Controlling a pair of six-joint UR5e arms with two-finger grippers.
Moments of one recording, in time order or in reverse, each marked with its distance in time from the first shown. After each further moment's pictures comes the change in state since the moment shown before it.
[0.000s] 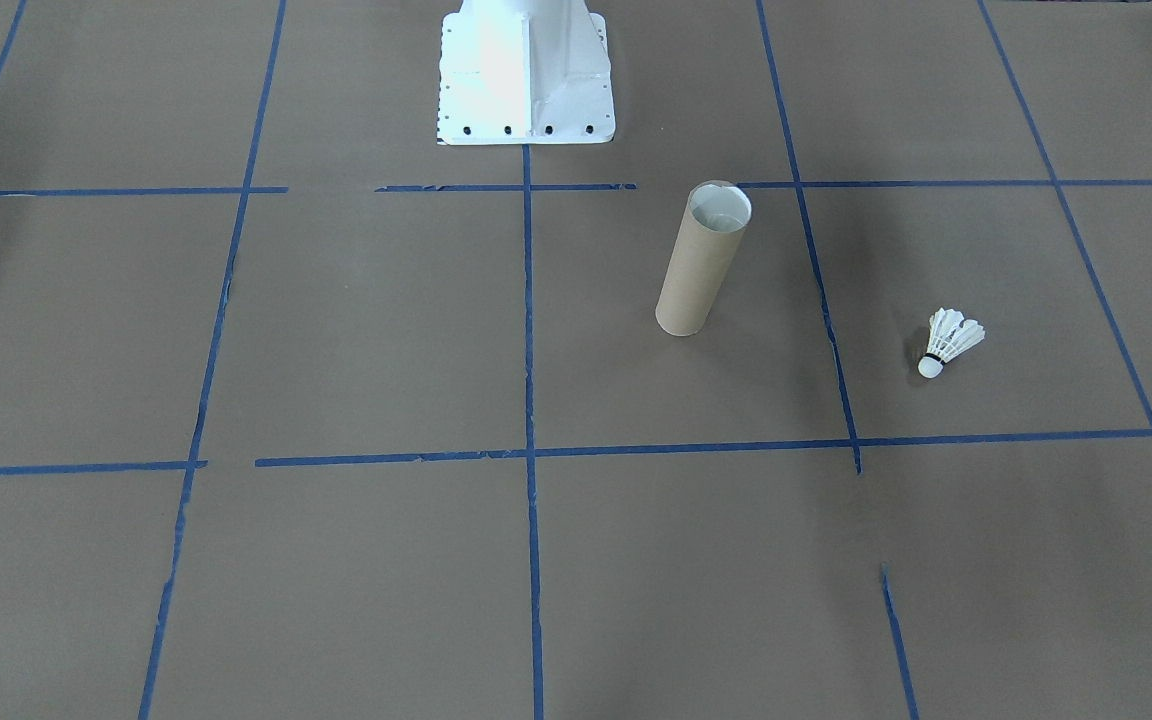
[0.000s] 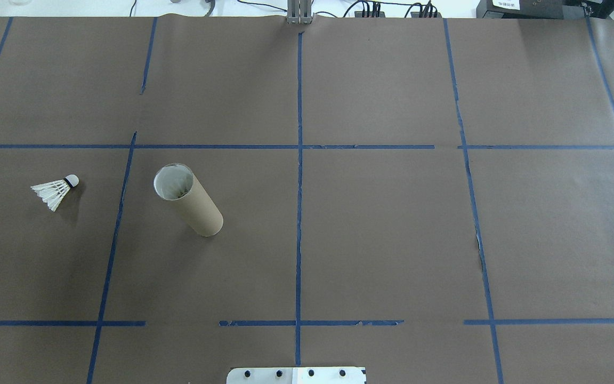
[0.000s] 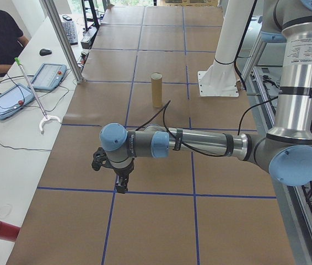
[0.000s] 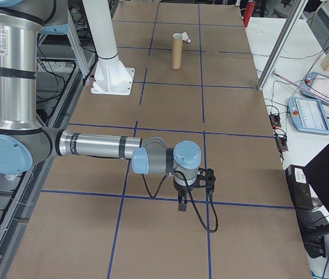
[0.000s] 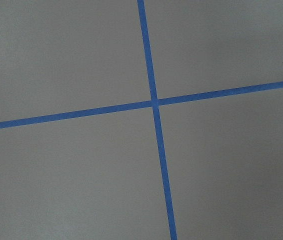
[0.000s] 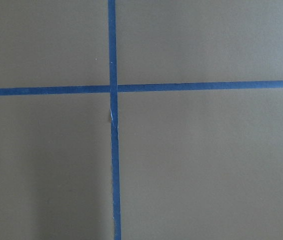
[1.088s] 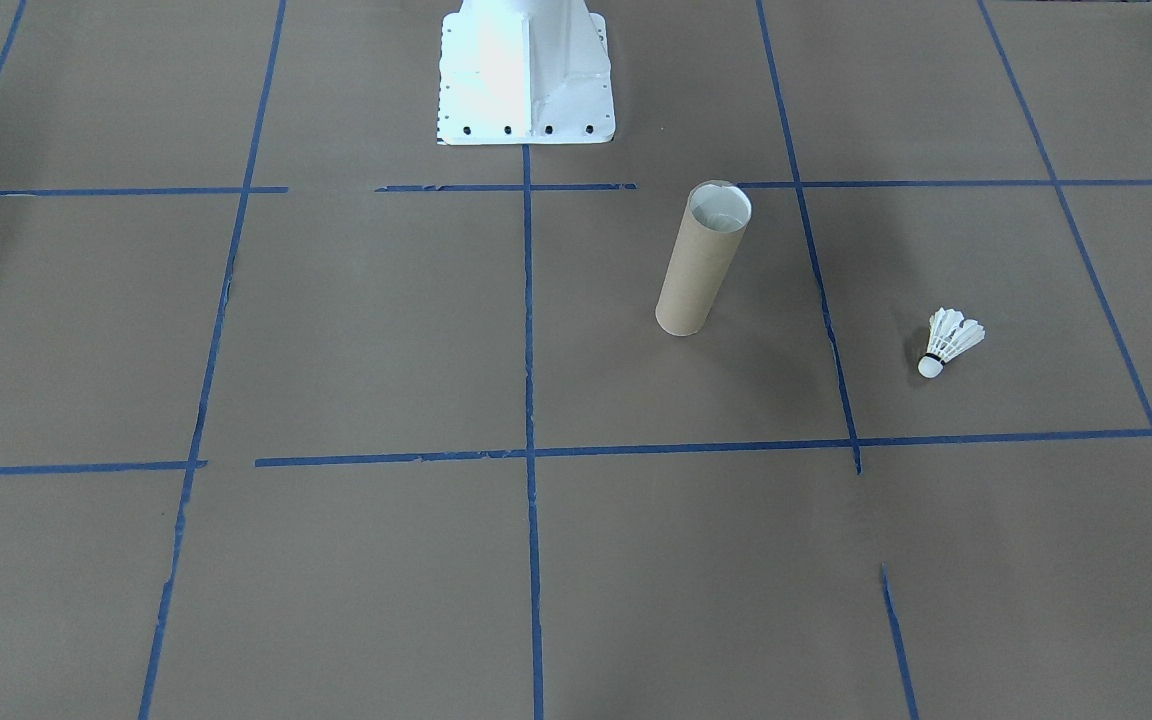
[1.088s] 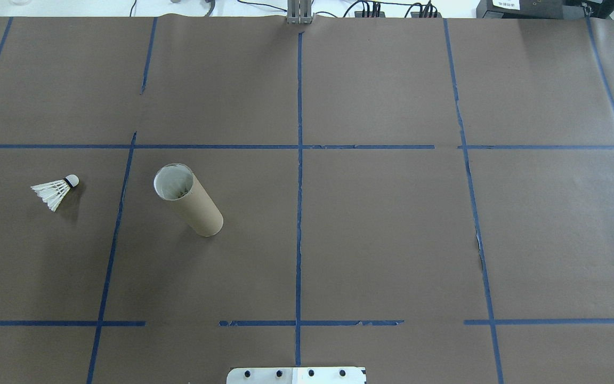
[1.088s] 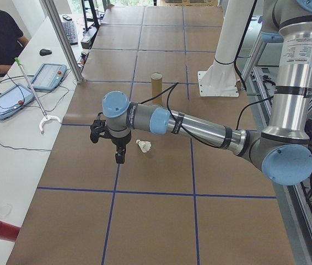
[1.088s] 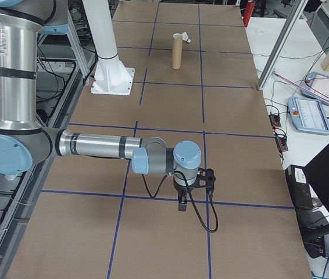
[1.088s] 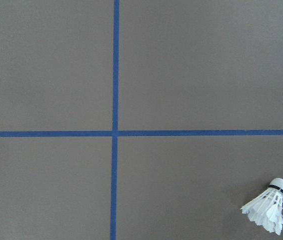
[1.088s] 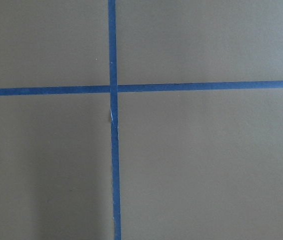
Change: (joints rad) left arm 0.068 -0.022 -0.181 -0.024 -0.070 -0.341; right arm 0.000 0.000 0.000 0.001 0.000 0.000
